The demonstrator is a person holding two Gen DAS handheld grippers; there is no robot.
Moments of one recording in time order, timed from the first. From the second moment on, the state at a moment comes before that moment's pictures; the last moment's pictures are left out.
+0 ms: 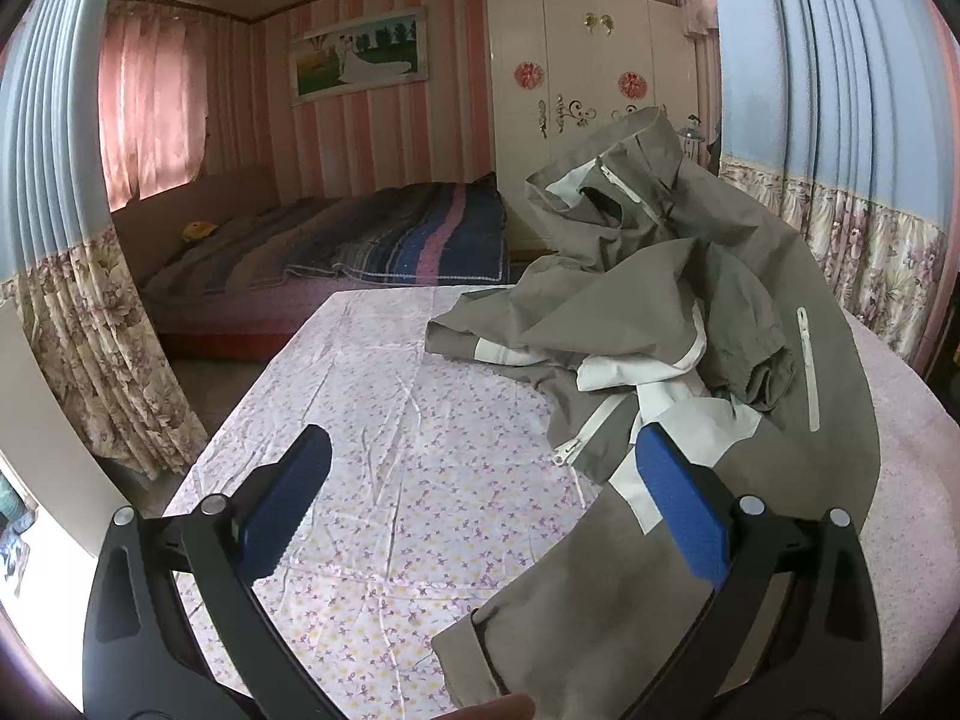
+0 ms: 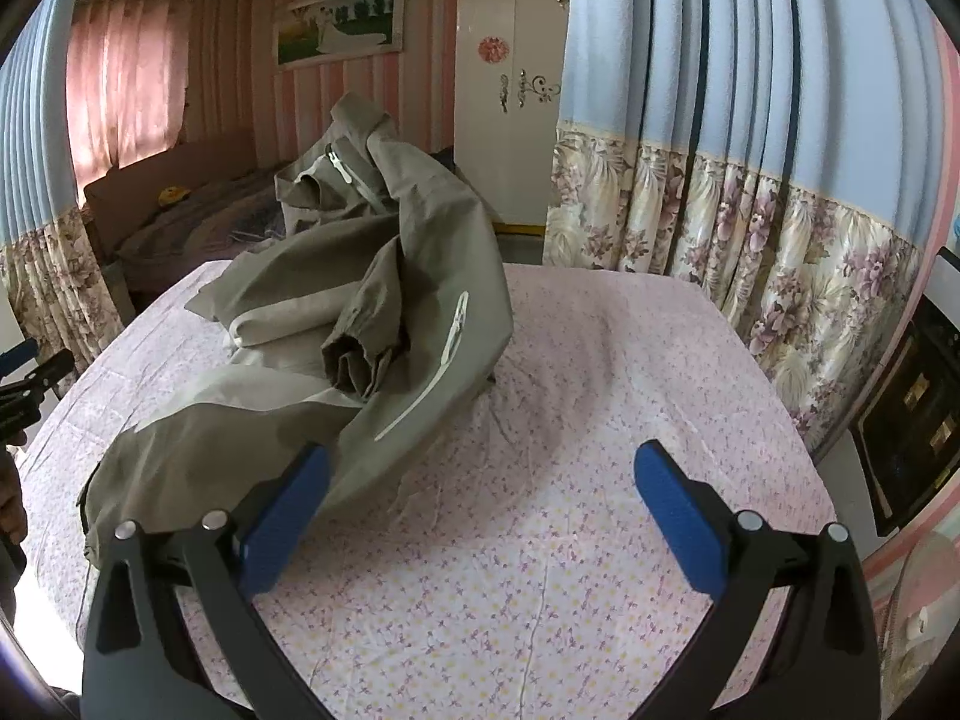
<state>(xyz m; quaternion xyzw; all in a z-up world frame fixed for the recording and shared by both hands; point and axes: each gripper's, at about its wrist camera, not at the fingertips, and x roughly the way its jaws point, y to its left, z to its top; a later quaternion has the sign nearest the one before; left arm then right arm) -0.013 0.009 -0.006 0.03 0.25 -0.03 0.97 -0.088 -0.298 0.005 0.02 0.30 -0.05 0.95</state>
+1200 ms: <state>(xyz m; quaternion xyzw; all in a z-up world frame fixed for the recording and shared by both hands) 0.043 -0.012 -0.008 0.03 0.26 -0.06 0.96 -0.046 -0.322 -0.012 0.04 0.31 -0.04 0.95</state>
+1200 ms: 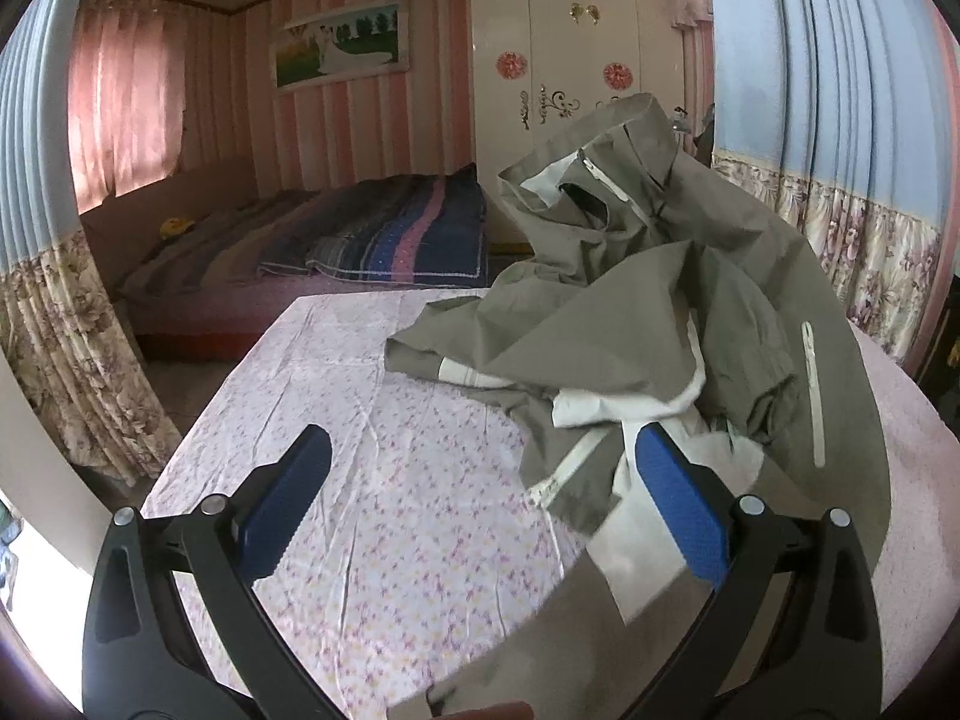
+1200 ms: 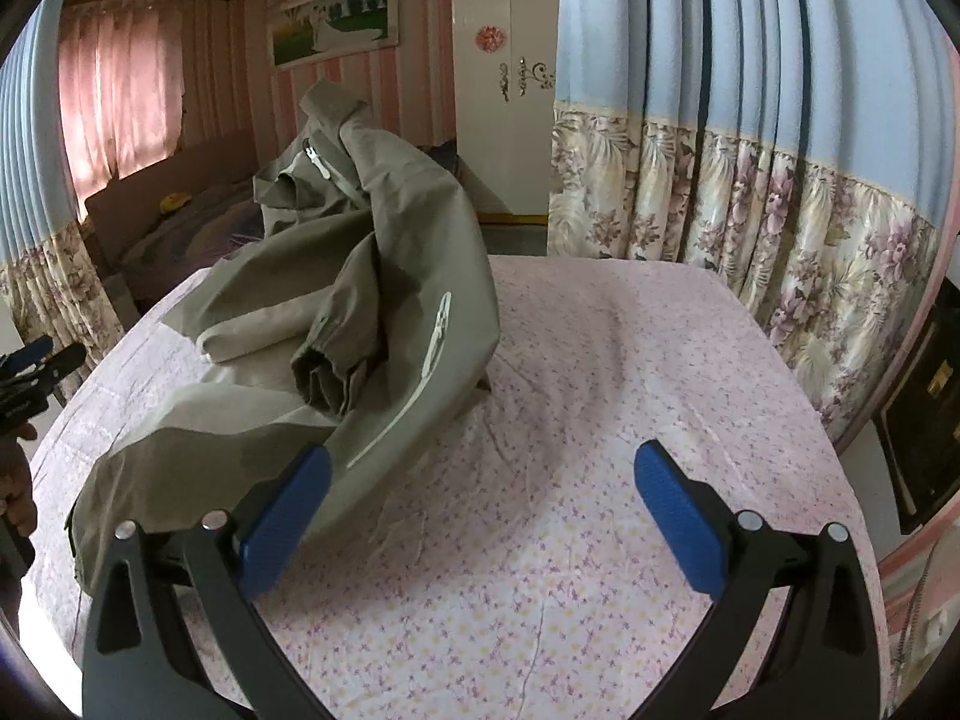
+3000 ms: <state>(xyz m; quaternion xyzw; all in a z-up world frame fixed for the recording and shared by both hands) 0.216 -0.079 -0.061 0.01 0.32 -0.13 0.94 0.131 -0.312 -0.064 0.01 0.34 0.00 0.94</state>
